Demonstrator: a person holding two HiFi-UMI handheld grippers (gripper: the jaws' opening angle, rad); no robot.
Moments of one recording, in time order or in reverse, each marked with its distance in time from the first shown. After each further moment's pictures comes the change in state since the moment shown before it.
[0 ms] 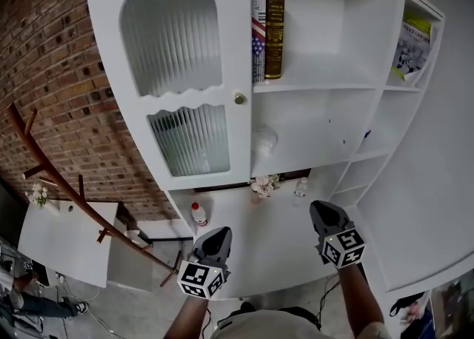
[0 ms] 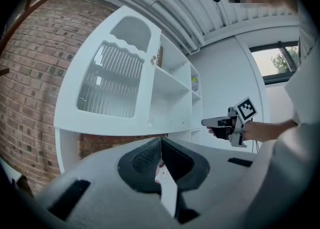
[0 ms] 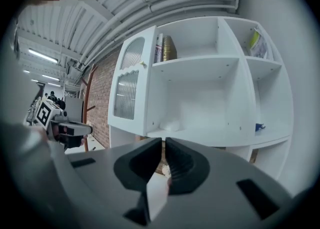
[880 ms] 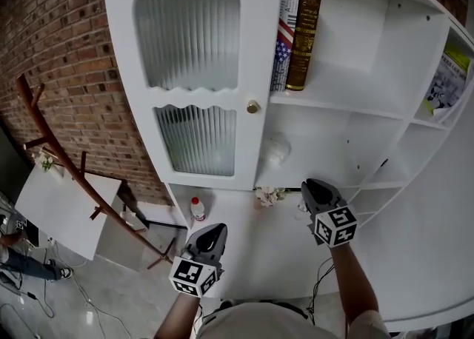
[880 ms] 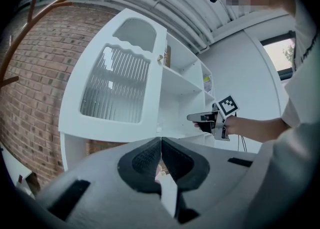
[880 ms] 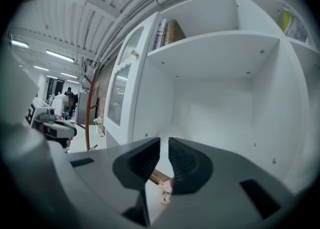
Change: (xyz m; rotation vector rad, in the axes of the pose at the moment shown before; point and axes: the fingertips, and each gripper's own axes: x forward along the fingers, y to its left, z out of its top) left arm 0.025 0.009 0.016 -0.009 -0.021 0.152; right arm 0.114 -0.032 0.047 -0.100 0.014 0.186
